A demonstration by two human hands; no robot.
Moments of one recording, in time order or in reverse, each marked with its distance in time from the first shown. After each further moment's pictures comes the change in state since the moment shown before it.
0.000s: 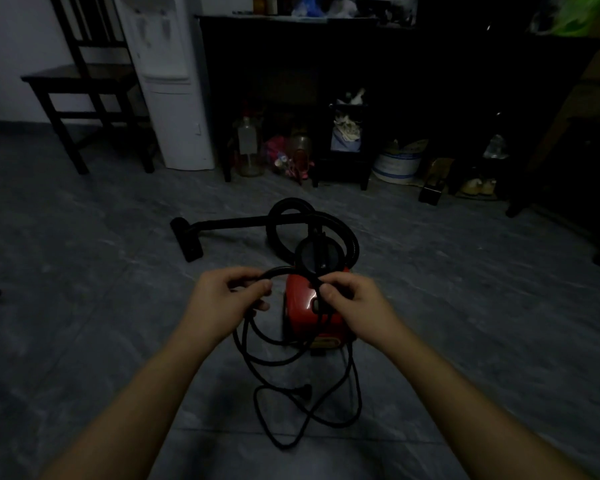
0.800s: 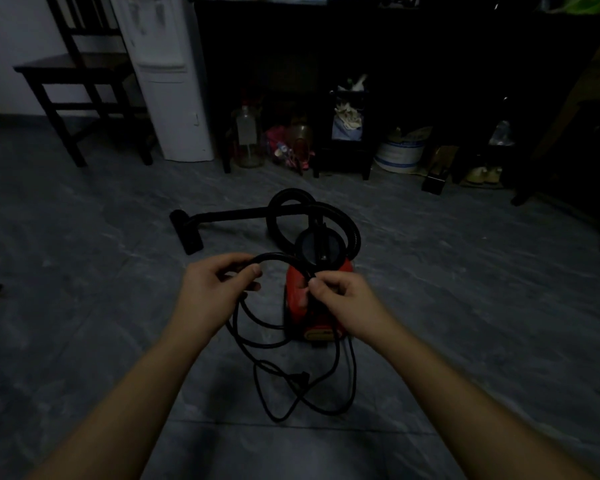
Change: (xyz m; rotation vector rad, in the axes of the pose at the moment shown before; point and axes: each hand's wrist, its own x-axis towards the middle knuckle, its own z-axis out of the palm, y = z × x) left_hand 0.007 -0.009 -0.001 -0.030 0.113 0.067; right_hand 0.004 0.008 0.014 0.118 -0.086 0.040
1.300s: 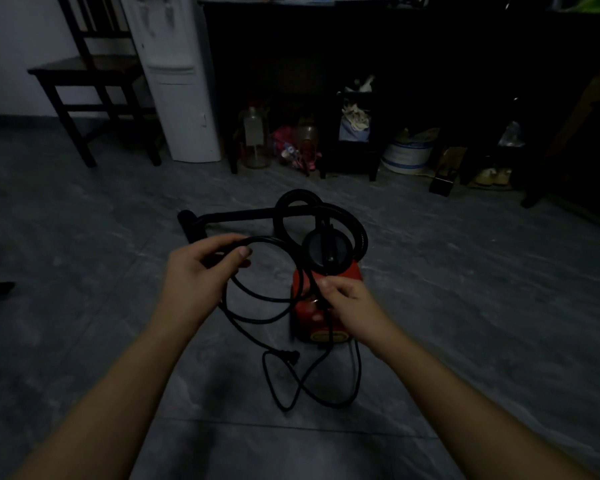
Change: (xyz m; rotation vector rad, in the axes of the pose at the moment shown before) left_hand 0.006 0.014 -0.021 -0.056 0.066 0.170; right_hand 0.008 0.016 0.007 0.066 0.047 0.121
